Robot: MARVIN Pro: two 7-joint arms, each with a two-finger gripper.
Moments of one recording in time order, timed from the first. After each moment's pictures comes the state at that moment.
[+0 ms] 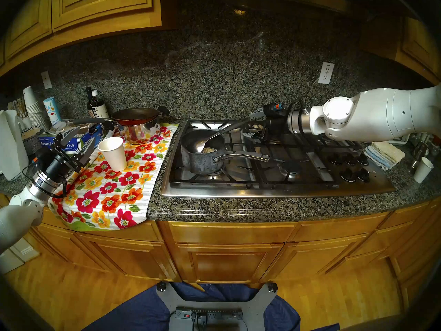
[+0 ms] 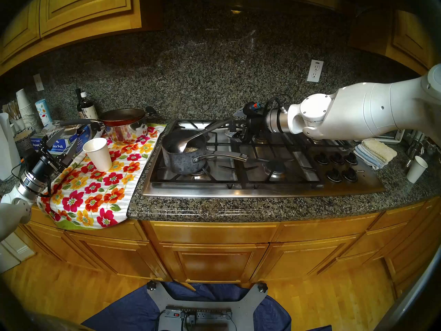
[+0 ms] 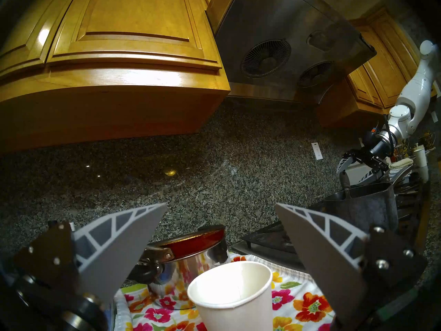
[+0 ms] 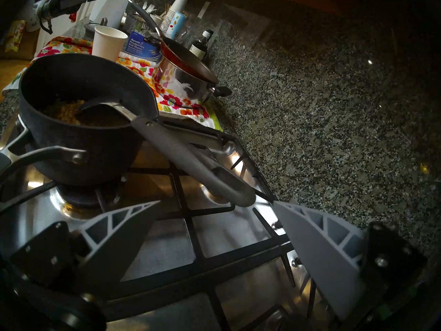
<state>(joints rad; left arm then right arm) 1.83 -0.26 -1.39 -1.28 -1.58 -0.96 -0.86 0.57 -0.92 -1.12 -1.42 1.42 -0.46 0.27</state>
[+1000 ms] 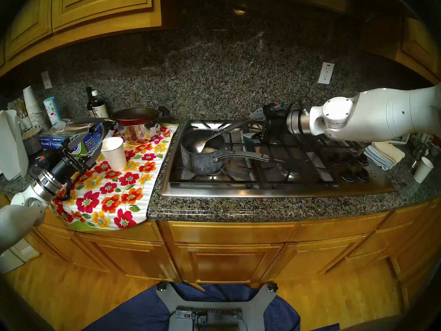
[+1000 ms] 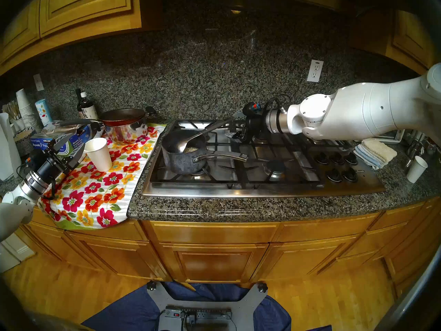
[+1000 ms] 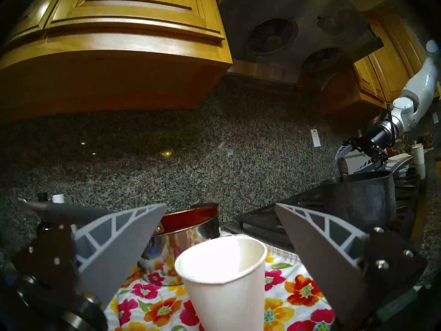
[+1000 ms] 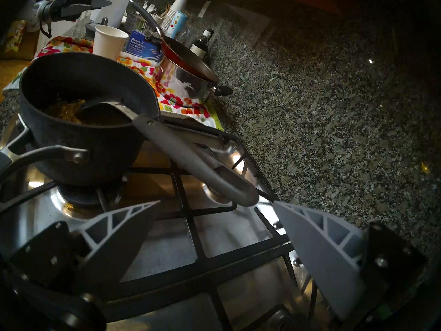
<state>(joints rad) 1.77 -0.26 -1.33 -1.28 -1.48 -0.84 -0.80 0.57 -0.93 -1.12 -1.42 1.42 -0.46 0.27</state>
